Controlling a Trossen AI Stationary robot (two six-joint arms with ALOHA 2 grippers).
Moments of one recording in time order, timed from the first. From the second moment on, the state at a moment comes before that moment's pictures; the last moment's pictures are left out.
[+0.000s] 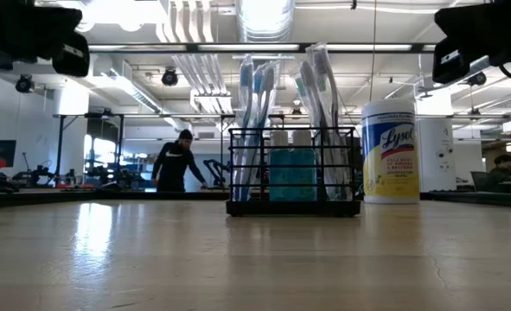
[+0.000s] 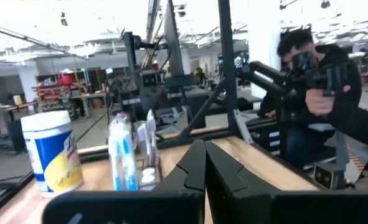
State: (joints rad) left arm -0.25 0.09 0.06 0.16 -0.04 0.11; right arm 0.38 0.46 0.01 0.62 0.21 0.00
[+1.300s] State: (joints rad) left arm -0.09 0.00 0.01 0.10 0.16 0.01; right arm 0.25 0.04 0.01 0.10 0.09 0.09
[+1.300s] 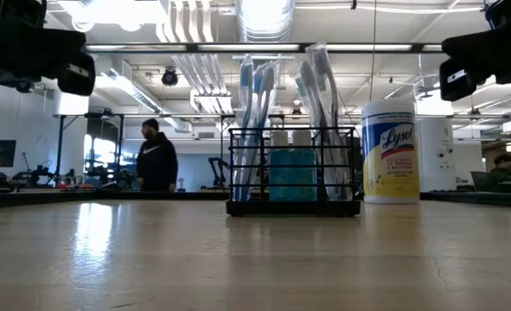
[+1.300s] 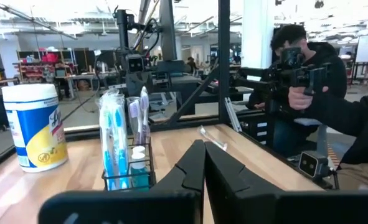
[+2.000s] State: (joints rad) left arm -0.09 0.00 0.01 0.05 0.16 -0.08; right arm 0.26 0.44 0.45 -0.28 0.30 0.33
